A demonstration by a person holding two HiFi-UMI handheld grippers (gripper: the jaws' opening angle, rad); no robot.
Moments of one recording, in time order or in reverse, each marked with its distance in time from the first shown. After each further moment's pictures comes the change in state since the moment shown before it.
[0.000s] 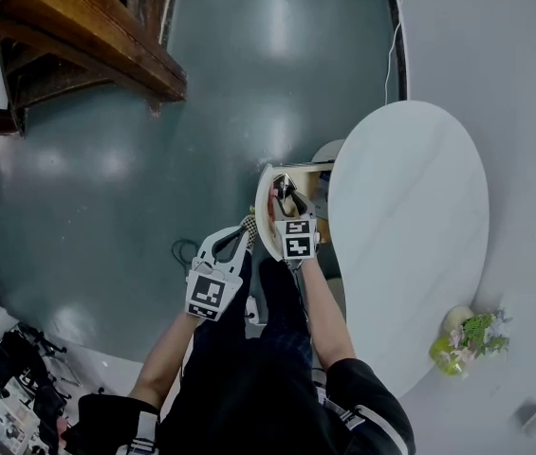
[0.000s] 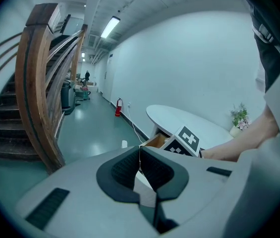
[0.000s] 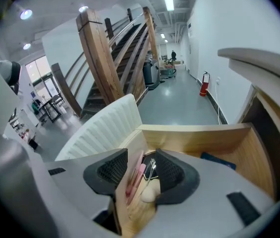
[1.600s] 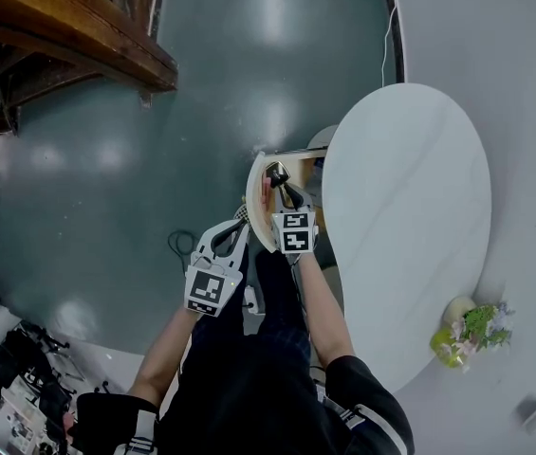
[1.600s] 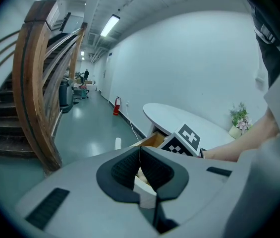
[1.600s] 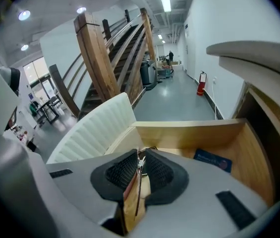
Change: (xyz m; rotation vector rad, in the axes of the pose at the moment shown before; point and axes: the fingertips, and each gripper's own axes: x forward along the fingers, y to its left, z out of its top) left arm 0.018 -0.018 -0.008 -0.008 0.006 -0.017; right arm -0.005 -0.016 -0.008 0.016 -0.015 -0.022
